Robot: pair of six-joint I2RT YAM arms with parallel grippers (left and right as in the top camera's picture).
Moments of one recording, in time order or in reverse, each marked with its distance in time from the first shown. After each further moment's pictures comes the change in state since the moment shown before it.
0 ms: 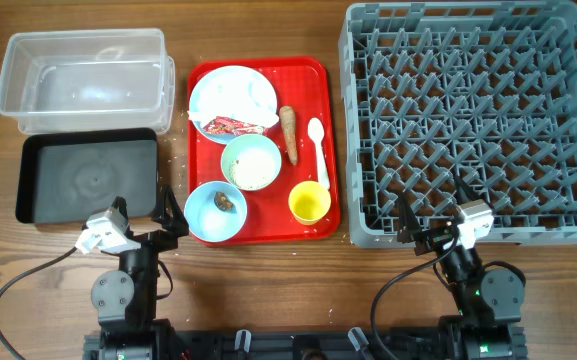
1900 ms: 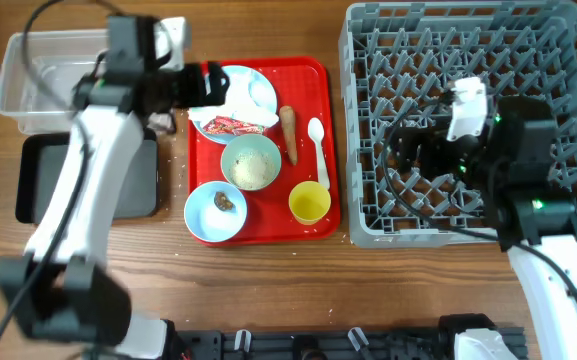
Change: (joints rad) left arm -0.190 1.695 1.494 -0.666 0.220 0.318; right arm -0.001 1.099 0.986 -0.600 -0.204 0.019
